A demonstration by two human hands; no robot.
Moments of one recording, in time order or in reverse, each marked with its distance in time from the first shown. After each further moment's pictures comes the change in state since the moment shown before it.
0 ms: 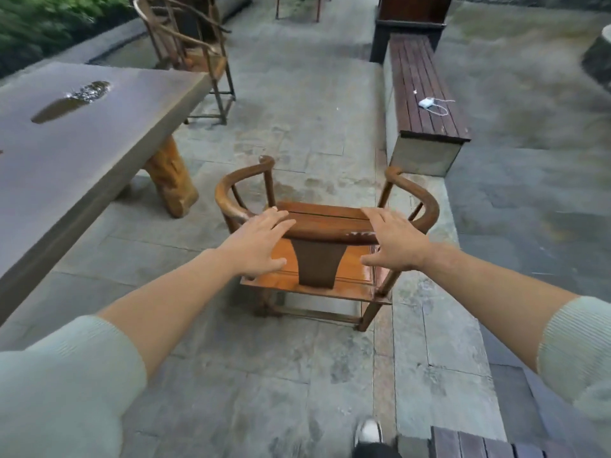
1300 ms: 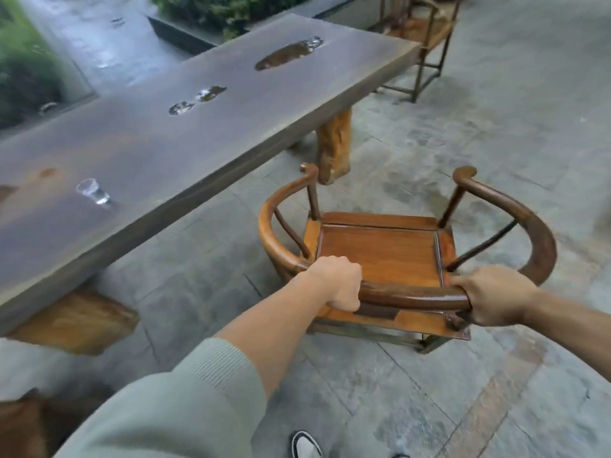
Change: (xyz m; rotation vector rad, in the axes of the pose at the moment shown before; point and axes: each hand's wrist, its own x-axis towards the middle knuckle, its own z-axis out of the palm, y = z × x) left_hand 0.043 -0.062 0.028 -0.200 -0.404 -0.600; right_hand 0.245 -0.009 0.011 -0.435 -0.278 -0.665
